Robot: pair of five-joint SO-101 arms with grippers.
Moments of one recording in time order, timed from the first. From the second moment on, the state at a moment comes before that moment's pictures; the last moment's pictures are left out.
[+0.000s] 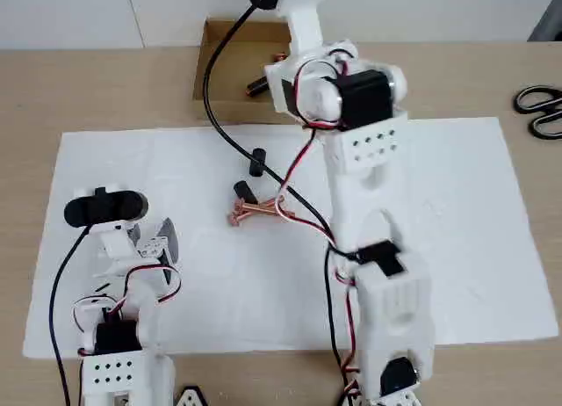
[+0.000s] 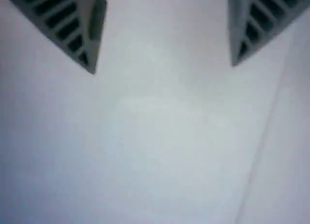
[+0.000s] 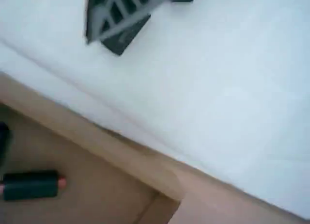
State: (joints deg) left arm -11.3 -79.4 91.3 37.6 8.9; right arm -22.5 27.1 -73.7 97.3 1.5
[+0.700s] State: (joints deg) left arm -11.3 -79.4 91.3 37.6 8.9; right arm -20.4 2.5 -11.9 84.2 1.5
